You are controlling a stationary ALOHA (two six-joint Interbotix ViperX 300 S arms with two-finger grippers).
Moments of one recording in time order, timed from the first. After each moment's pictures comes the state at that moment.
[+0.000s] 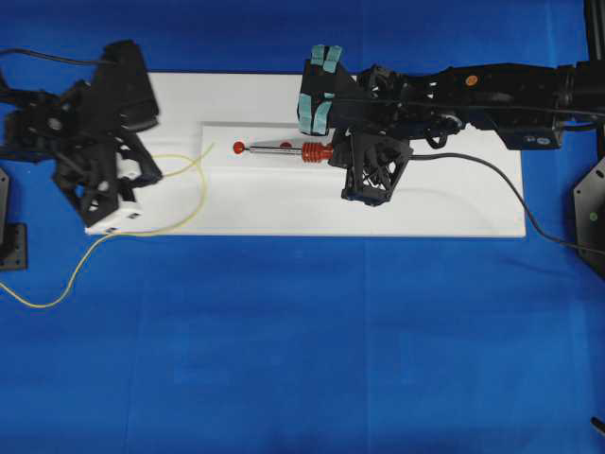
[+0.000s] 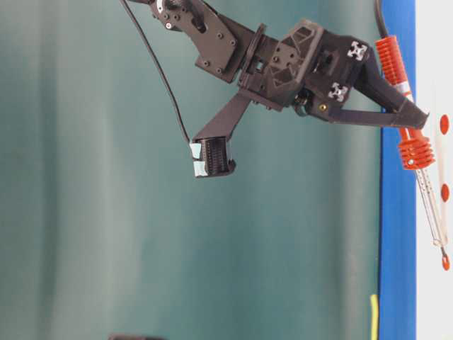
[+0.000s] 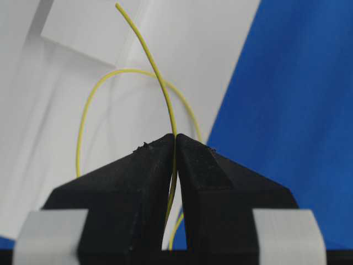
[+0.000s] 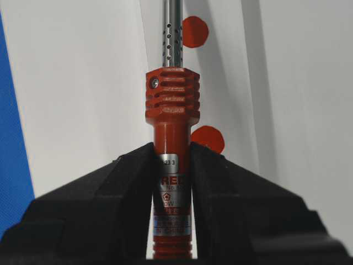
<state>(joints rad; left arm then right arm) 0.09 -0.47 0.84 0.00 0.53 -0.33 -0.20 0.06 0.51 0.15 0.45 0.01</state>
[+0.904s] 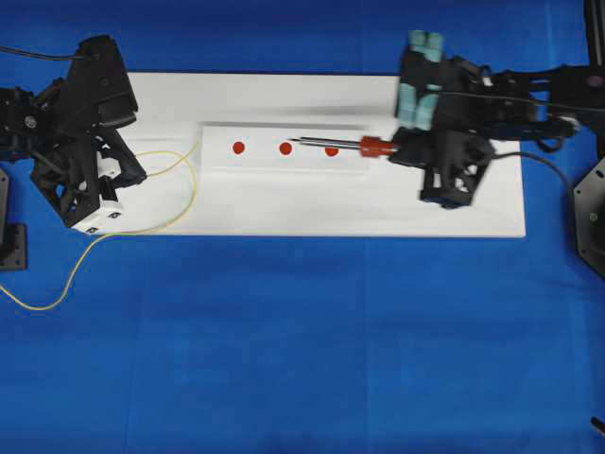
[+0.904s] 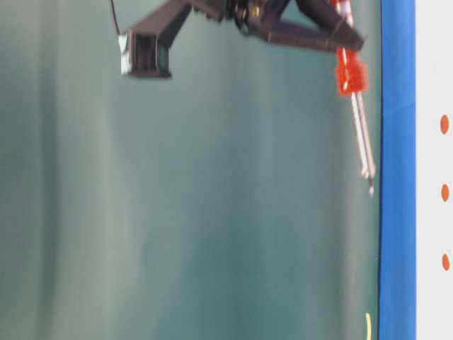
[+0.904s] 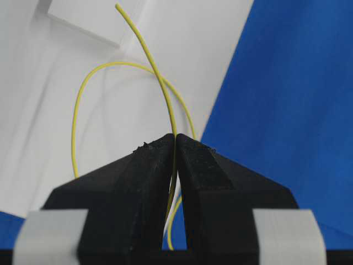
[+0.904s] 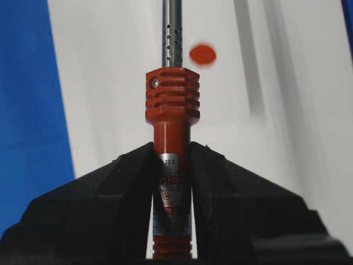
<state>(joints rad) 0.08 -0.51 0.85 0.00 0.56 -0.34 -0.20 -0.31 0.77 0.13 0.44 0.04</state>
